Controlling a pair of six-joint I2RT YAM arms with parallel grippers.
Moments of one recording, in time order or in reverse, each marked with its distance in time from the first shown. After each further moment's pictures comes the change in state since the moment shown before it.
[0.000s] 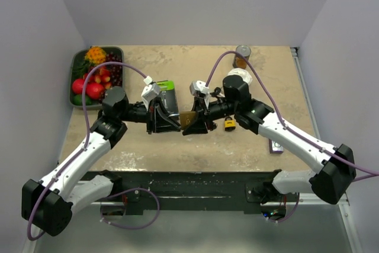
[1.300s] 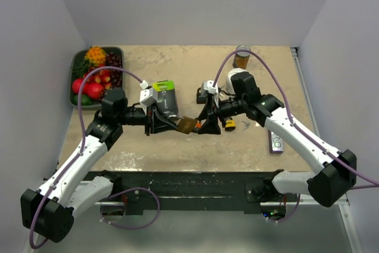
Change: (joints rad) left arm 0.073 -0.068 0.006 -0.323 -0.095 0.326; right arm -0.177 -0.034 0.068 -0.449 0.061 -0.352
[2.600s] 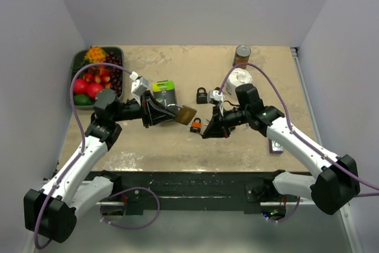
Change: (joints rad) left arm 0.053 0.000 -0.050 0.341 -0.018 -0.323; right arm -0.037 -0.074 -0.219 0.140 -0.067 0.123
